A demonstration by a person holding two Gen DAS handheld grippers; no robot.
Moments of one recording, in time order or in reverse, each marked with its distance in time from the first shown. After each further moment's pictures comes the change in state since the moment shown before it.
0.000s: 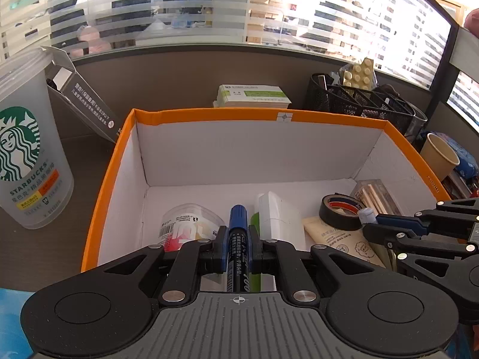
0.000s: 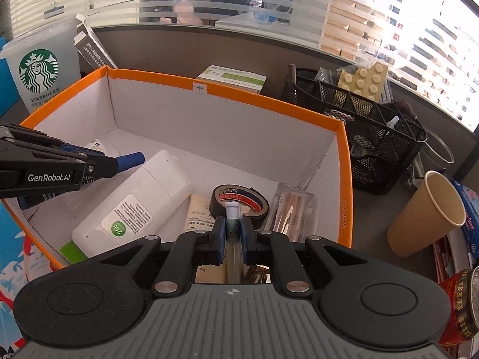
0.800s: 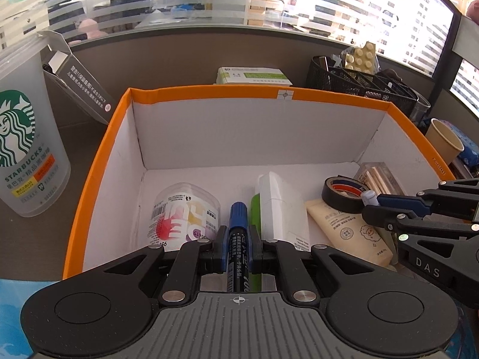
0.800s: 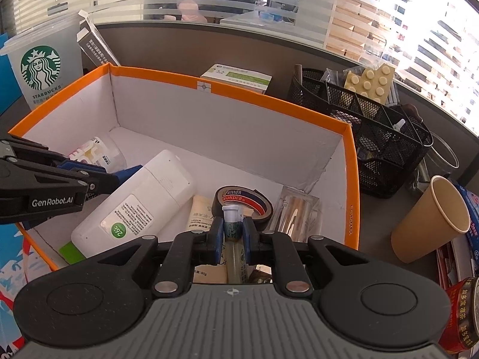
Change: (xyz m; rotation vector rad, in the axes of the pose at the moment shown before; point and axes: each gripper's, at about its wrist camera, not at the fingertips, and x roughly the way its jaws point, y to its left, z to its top) left arm 0.010 -0.003 -0.012 0.009 0.042 0.007; right arm 0.005 0.001 0.001 -0.013 0.003 0.008
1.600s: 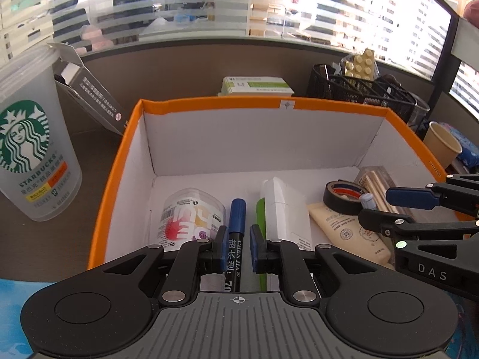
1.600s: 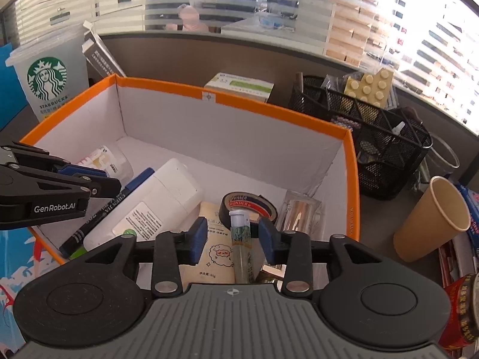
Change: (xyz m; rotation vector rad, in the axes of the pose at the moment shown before) left arm -0.015 0.003 0.000 0.005 -0.029 0.017; right arm -0.012 0.002 0.001 0.015 -0.032 0.013
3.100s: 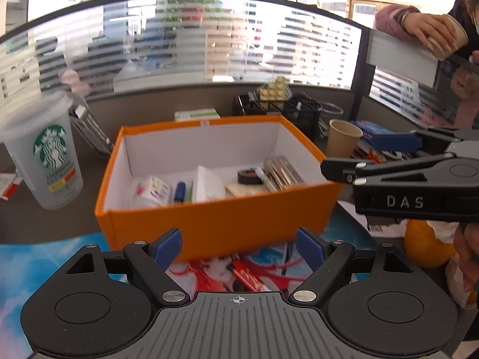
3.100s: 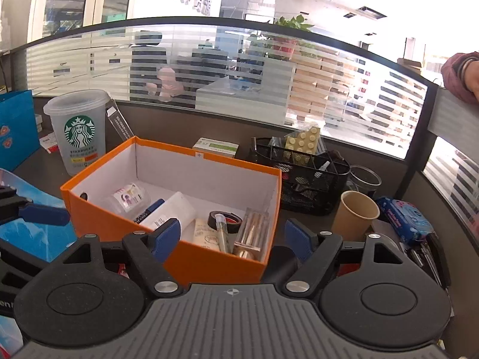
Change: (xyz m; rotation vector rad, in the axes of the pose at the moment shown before) left arm -0.132 -0.057 -0.081 0.097 -0.151 -0.098; right arm -0.154 0.014 -0.052 0.032 -0.249 -0.120
